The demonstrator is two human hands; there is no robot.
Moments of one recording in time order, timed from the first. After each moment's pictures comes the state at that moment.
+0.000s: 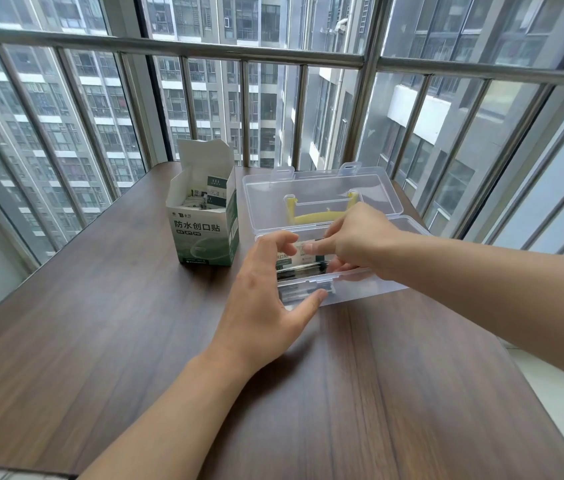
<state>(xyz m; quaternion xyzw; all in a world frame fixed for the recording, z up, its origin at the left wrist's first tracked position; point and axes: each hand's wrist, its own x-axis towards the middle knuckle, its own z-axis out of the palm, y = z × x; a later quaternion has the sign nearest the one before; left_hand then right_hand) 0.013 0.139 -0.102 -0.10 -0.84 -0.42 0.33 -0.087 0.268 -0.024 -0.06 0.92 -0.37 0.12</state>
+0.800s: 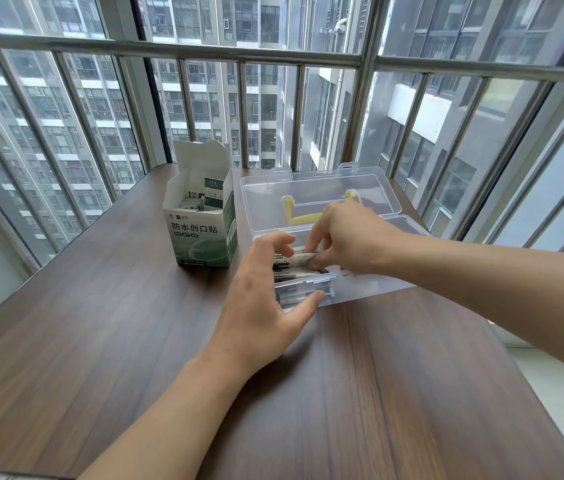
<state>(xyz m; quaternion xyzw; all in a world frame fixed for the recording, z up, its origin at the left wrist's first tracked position) 0.013 0.139 -0.102 -0.09 -0.84 -0.42 0.32 -0.097 0.275 -0.024 -0.30 0.94 -0.14 0.04</state>
